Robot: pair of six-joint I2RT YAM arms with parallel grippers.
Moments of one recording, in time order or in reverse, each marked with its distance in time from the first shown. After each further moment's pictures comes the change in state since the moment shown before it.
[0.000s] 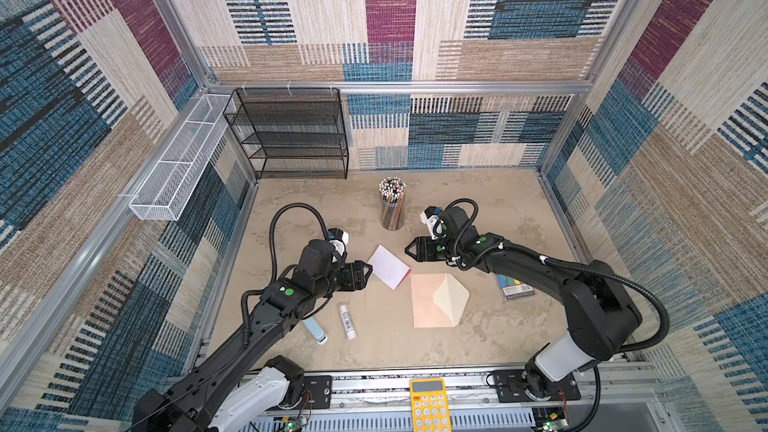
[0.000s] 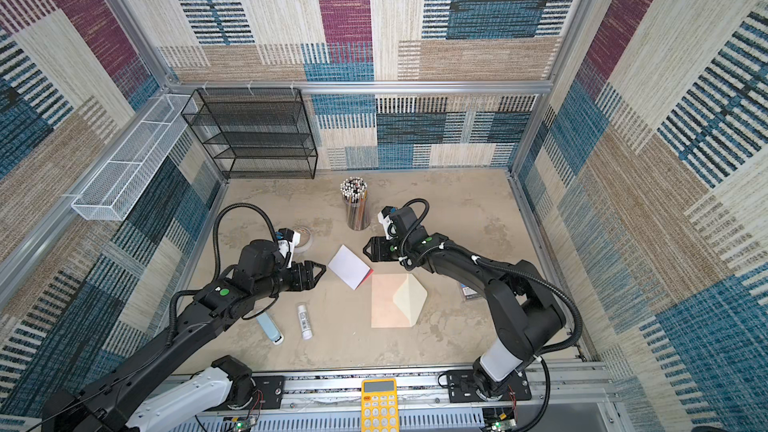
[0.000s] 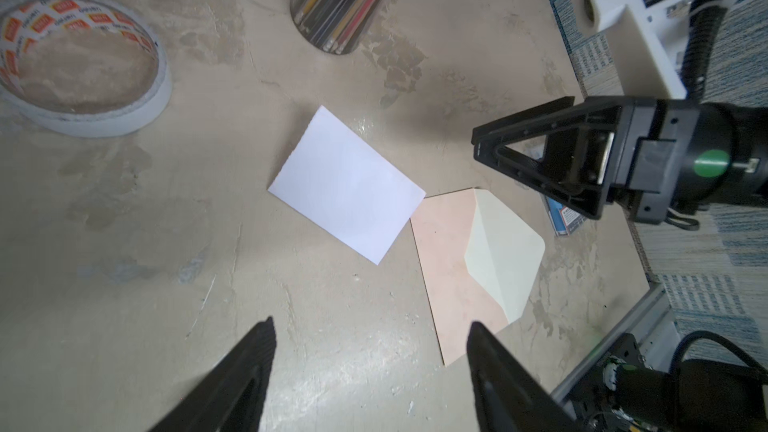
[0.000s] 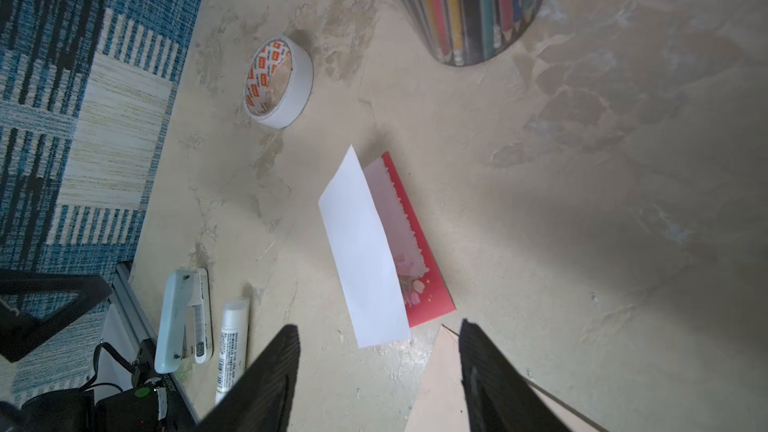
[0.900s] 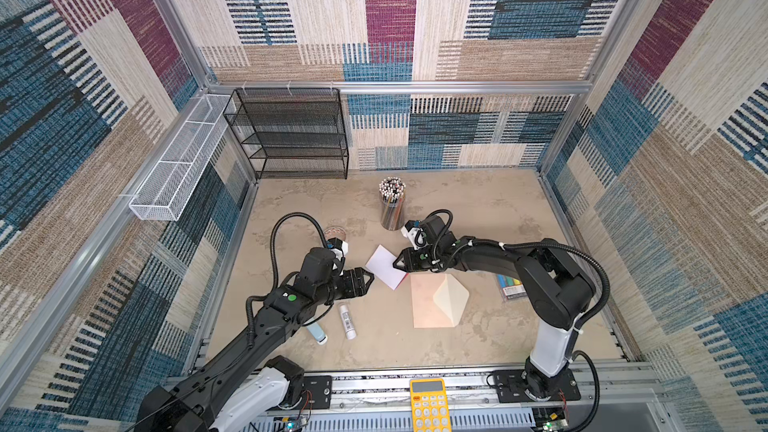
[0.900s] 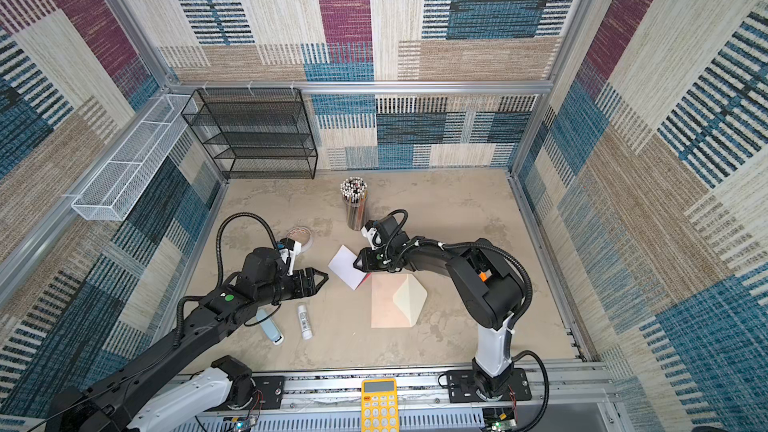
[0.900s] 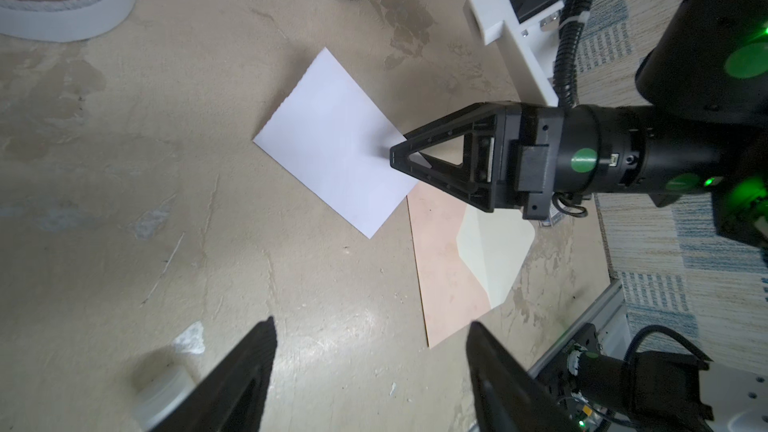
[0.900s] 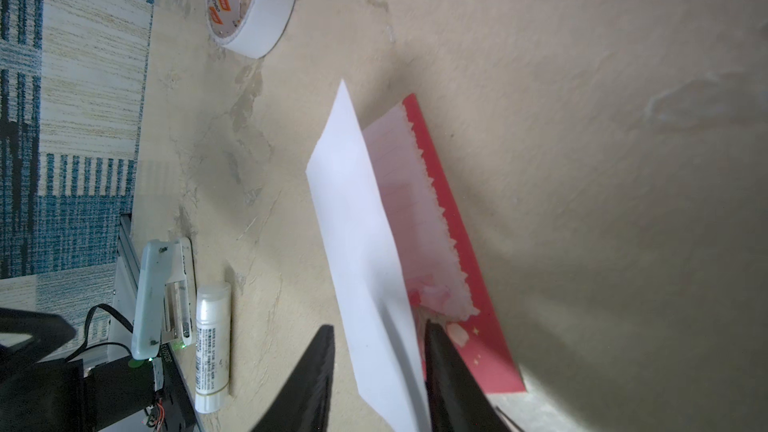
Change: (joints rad) left arm 0.013 0.000 -0.071 0.053 0.061 -0.085; right arm 0.047 0.228 0.058 0.082 -0.119 0.022
